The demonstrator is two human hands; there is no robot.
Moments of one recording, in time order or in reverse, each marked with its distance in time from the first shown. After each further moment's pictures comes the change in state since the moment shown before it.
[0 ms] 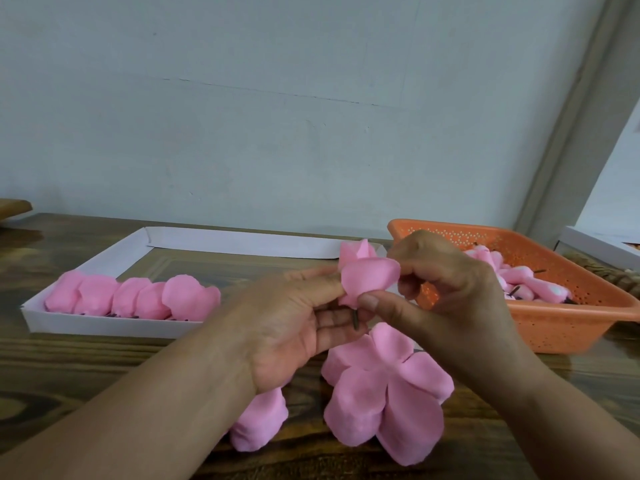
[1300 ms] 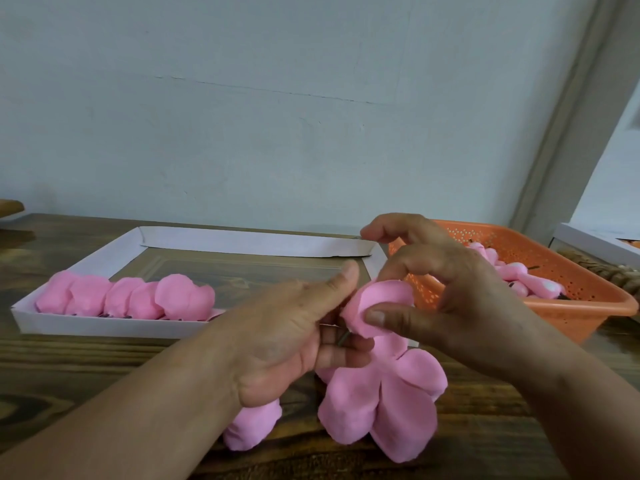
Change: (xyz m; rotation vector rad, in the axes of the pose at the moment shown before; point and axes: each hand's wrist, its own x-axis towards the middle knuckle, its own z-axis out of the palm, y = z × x) left_hand -0.008 -0.005 0.000 0.188 -0.144 -0.031; right_hand 0.006 -0.002 -0.021 -0.019 -0.283 0.126
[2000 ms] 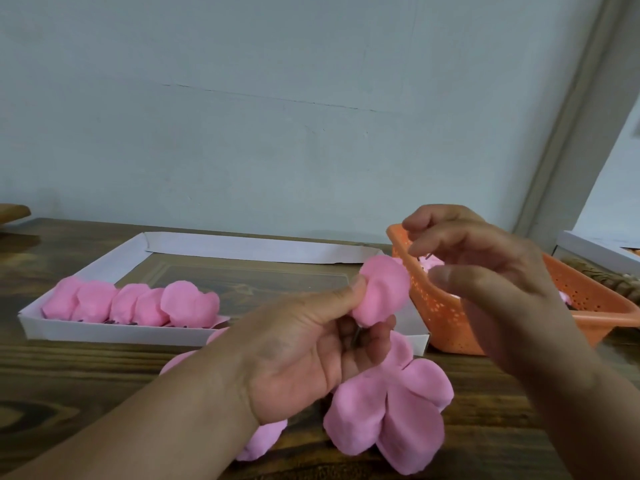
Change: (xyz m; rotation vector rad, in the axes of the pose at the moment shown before) left_hand -0.001 0.003 0.008 -0.419 -0.009 -0.060; right_hand 0.000 0.012 -0.005 0.543 0.274 -0.031
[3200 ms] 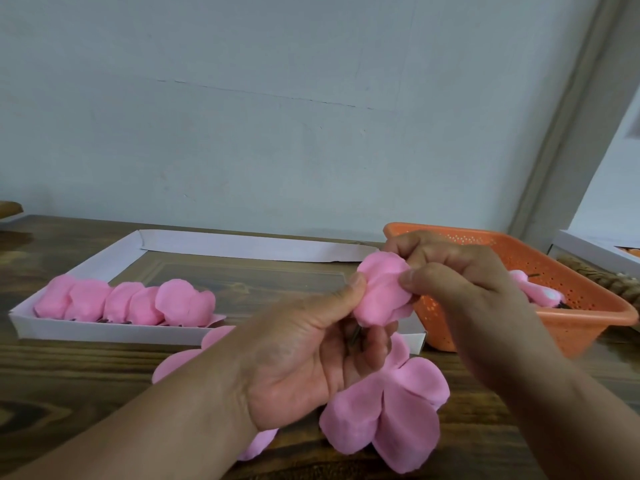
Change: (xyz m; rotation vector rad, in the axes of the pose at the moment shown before) left_hand 0.001 -0.003 -0.002 -0.087 -0.077 -0.058; right_hand 0.000 -0.006 0.018 -0.175 0.050 0.262
